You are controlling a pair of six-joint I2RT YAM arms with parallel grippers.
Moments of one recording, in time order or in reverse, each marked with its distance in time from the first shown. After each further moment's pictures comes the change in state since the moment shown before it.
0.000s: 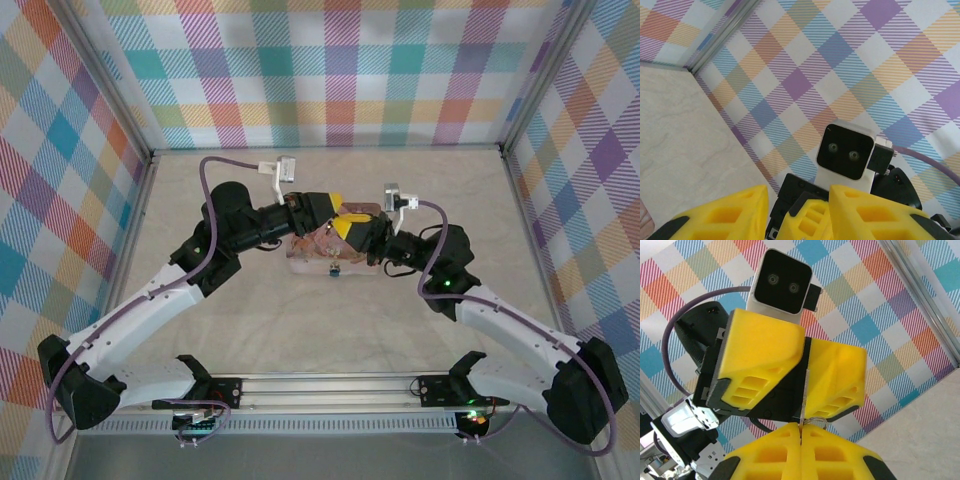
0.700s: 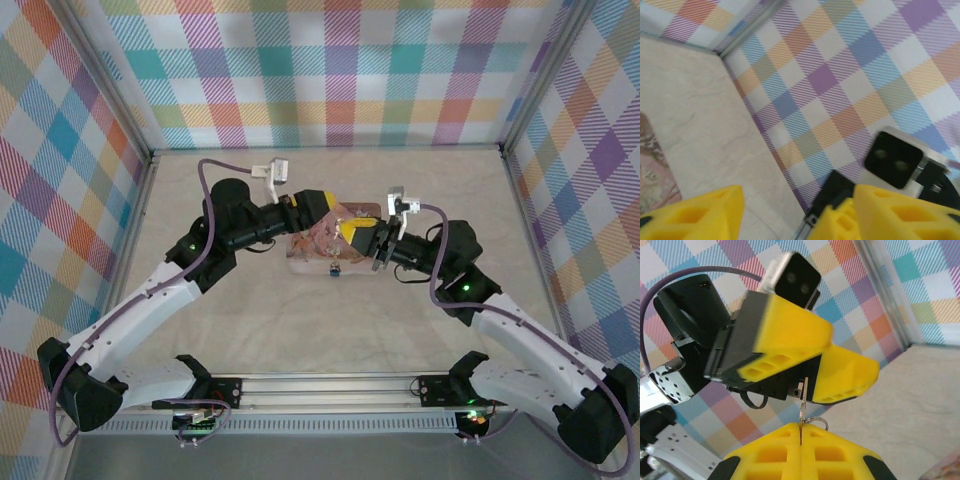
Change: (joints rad) left arm 0.071 0.000 0.001 -0.147 -0.029 -0.074; right arm 0.005 -0.127 0.090 -0.443 0.079 -0.249
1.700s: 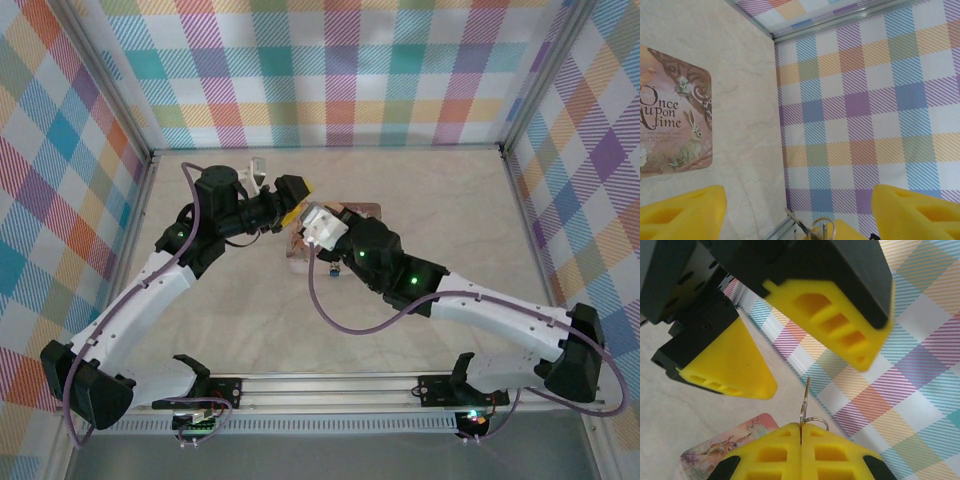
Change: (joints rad) left arm 0.149 0.030 0.040 -0.168 0.092 -0.237; right arm 0.408 0.321 0.307 -0.268 0.983 -1.130
